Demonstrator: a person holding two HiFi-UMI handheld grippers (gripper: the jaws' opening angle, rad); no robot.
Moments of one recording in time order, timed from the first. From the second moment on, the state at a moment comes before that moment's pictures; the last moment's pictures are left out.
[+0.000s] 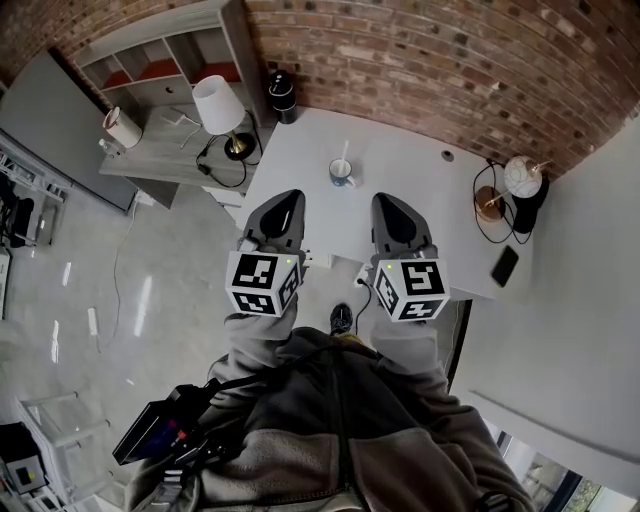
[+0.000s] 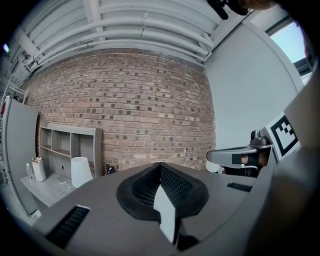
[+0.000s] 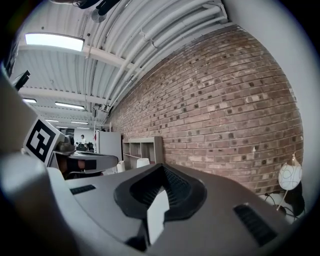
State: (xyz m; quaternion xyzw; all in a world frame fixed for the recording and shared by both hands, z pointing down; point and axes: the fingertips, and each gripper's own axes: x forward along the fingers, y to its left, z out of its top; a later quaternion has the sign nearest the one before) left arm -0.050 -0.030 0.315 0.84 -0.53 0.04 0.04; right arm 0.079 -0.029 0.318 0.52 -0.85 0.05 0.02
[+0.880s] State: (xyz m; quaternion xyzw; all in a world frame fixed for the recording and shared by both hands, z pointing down) left arm -0.030 -0.142 0.366 0.83 -0.55 0.09 0.09; right arm 0.085 -0.148 0.377 0.47 -0.87 0.12 0.05
